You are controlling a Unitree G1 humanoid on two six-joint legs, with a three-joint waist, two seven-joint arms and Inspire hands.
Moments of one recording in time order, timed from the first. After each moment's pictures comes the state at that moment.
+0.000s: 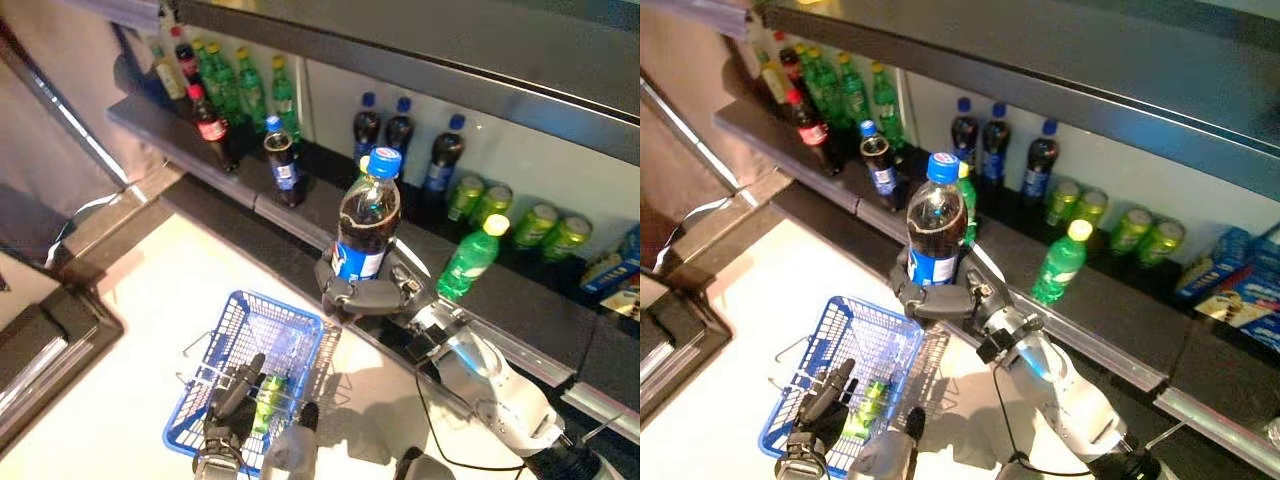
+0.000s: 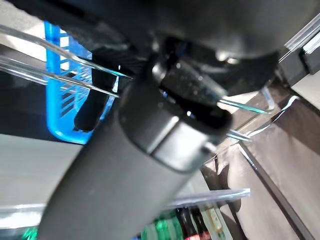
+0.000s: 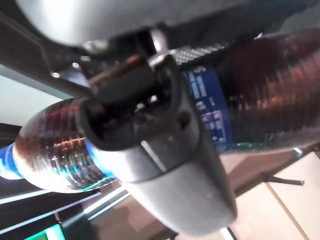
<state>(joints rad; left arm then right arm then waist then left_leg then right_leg) 0.27 0.14 -0.10 0.41 -1.22 -0.18 -0.18 -0.18 -0.55 0.49 -0.38 0.65 0.05 -0.10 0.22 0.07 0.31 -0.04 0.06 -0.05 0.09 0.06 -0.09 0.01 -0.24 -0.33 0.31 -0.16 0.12</state>
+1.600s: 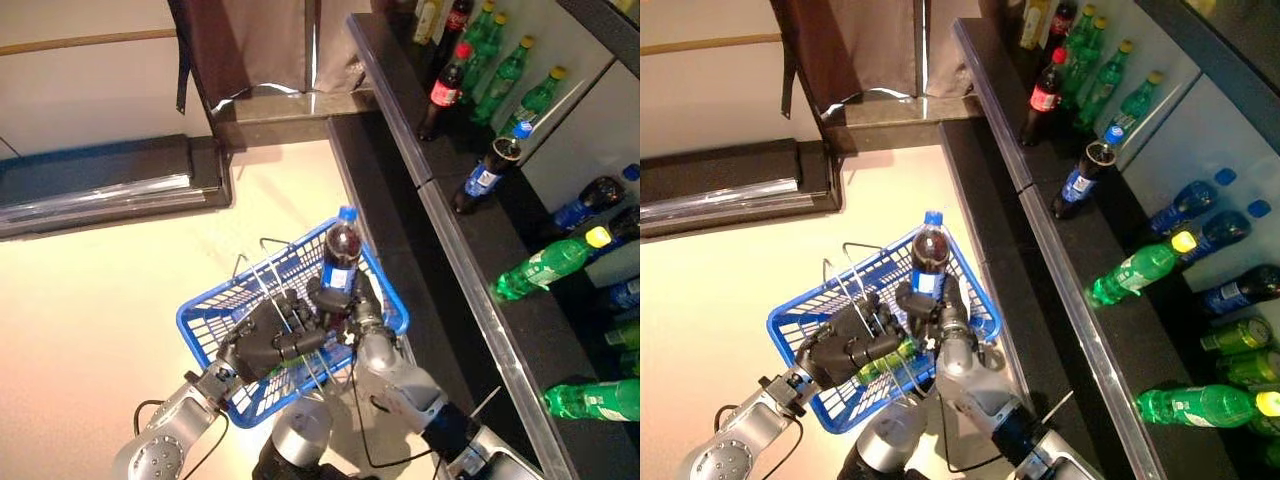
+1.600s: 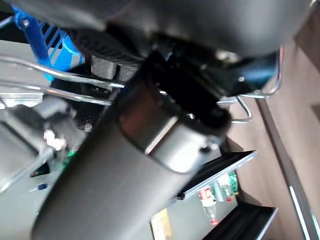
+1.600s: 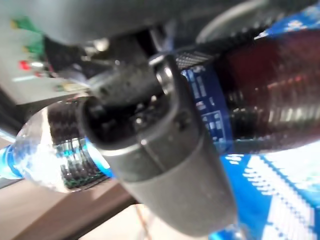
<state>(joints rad) 0.23 0.49 -0.06 -0.25 -1.08 0.31 -0.45 -0.34 -0.11 0.69 0.25 0.57 0.13 -0.68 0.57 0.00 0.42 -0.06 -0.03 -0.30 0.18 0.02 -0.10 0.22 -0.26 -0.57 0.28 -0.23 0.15</state>
